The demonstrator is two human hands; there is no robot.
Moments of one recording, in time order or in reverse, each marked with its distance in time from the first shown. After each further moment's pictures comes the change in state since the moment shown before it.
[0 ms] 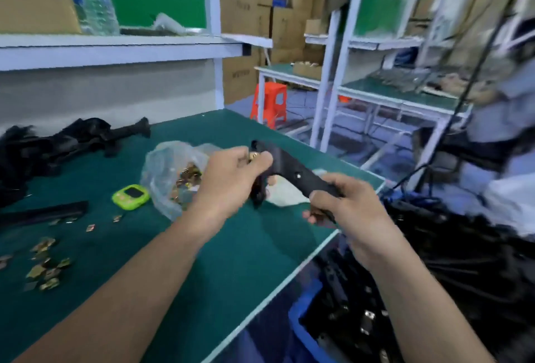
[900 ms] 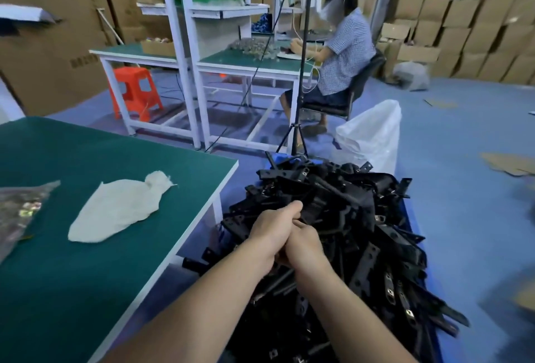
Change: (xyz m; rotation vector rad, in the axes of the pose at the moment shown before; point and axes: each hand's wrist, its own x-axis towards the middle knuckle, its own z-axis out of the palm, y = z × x) left_hand -0.038 -0.054 0.336 0.030 -0.663 -0.634; right_hand -0.017 0.095 -0.178 0.158 0.635 0.398
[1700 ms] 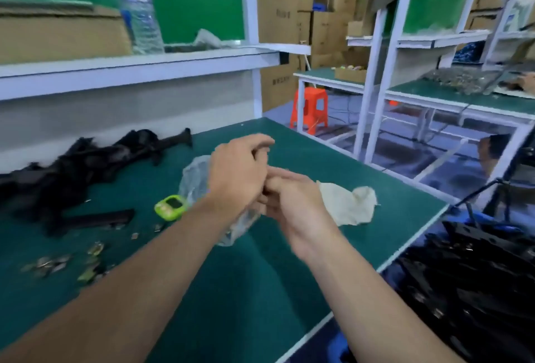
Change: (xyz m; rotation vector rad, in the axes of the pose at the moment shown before) left_hand -0.180 0.011 -0.340 0.639 1.203 0.573; right_hand -0.142 -0.030 0.285 0.136 -1.008 -0.206
